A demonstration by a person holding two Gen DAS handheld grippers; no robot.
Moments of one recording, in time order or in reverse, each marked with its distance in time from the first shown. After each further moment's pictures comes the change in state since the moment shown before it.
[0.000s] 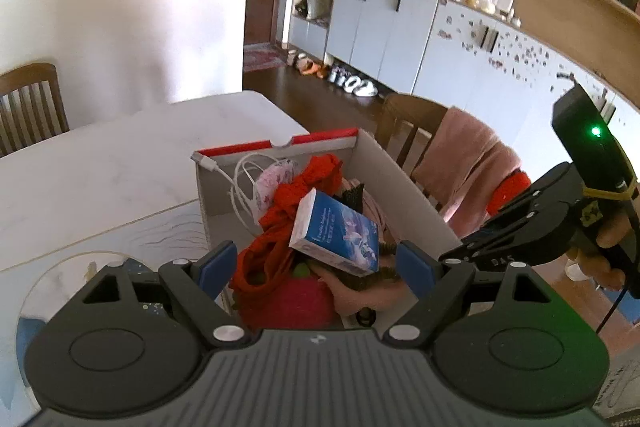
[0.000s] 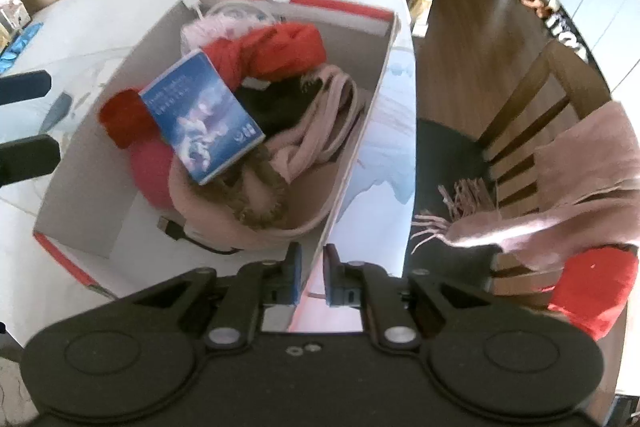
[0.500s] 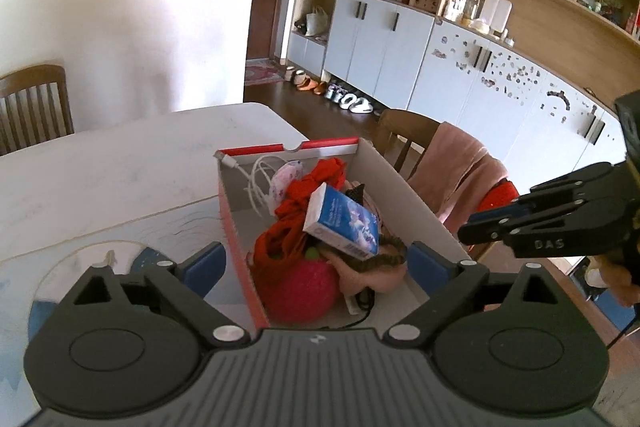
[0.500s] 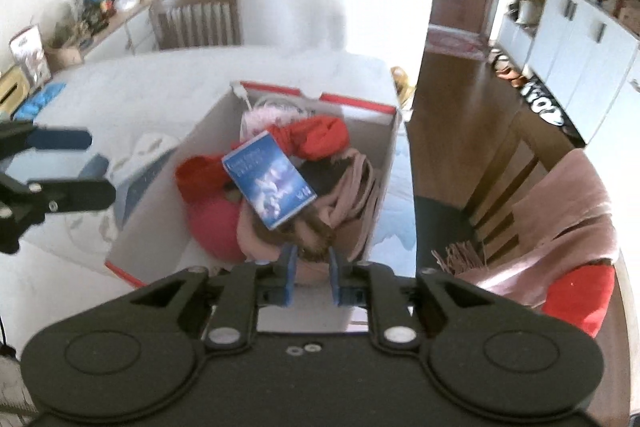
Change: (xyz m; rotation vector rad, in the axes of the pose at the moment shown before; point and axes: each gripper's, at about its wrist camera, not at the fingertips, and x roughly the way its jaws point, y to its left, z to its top) left arm -0.039 0.018 -0.022 -0.019 -0.049 -0.028; right arm -0.077 0.048 -0.038 0.033 -0.304 -0.036
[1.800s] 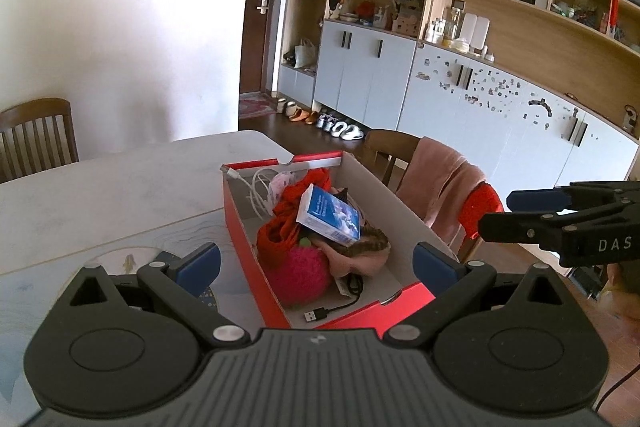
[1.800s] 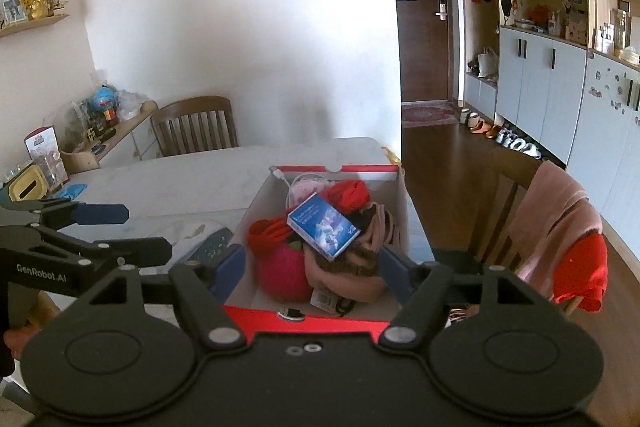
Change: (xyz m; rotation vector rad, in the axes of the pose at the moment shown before) left arm -0.062 -0.007 -0.036 0.062 -0.104 -0.004; right arm -0.069 0.053 -0.059 0.149 -0.317 -0.019
